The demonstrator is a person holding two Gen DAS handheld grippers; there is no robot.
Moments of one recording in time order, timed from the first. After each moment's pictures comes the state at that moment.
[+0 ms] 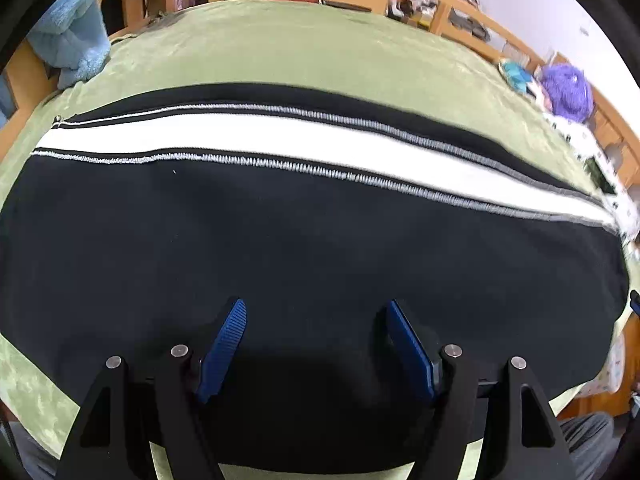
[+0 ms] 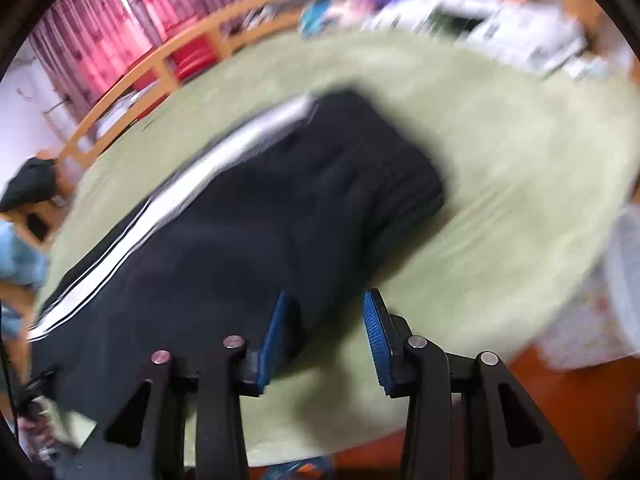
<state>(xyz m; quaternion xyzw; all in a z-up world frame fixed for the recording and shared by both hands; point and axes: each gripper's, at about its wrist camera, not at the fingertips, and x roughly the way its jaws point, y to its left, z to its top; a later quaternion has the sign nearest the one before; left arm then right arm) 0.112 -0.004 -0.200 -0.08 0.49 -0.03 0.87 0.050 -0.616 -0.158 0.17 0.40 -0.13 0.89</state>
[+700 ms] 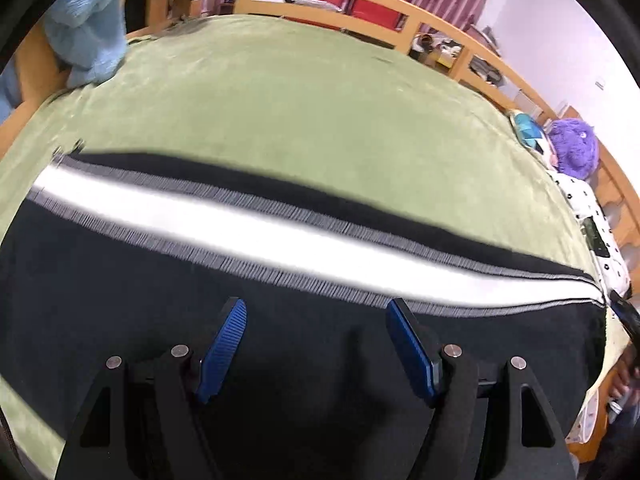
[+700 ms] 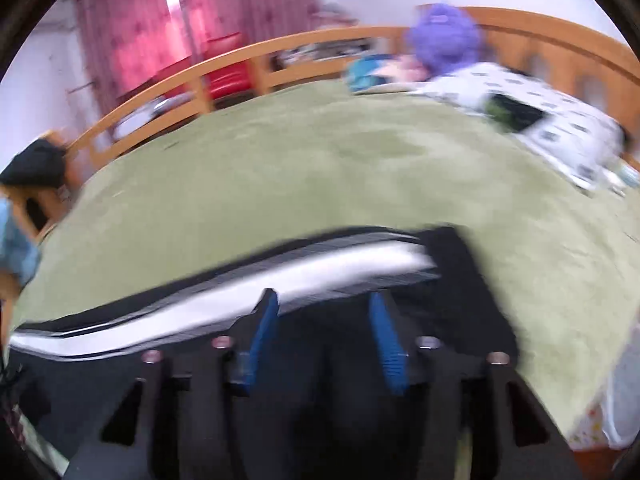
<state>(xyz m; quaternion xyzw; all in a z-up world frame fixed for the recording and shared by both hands) 0.179 0.023 -0.171 -0.13 0.47 -0.02 0.87 0.172 -0.527 -0.127 0.10 0.37 -0.04 0.92</state>
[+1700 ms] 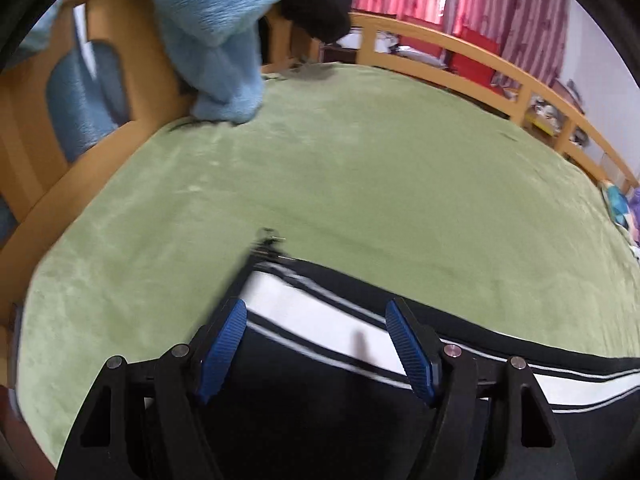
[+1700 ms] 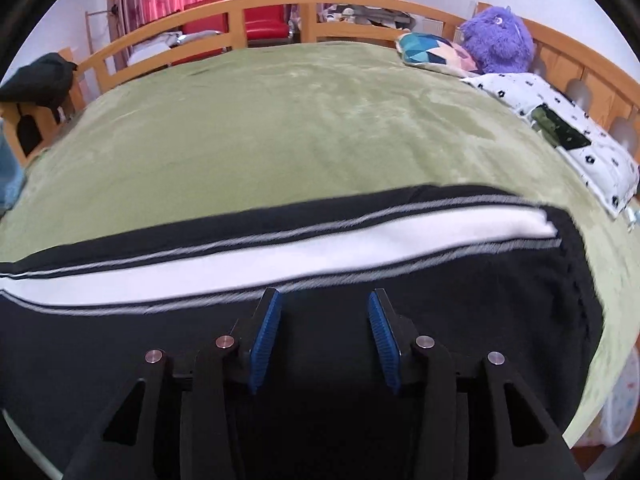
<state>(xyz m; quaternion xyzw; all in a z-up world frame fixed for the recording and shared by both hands) 0.200 0.206 -0.162 -0.12 0.41 0.17 0.89 0.189 -0.421 -0.171 0.04 0.42 -0.07 0.90</state>
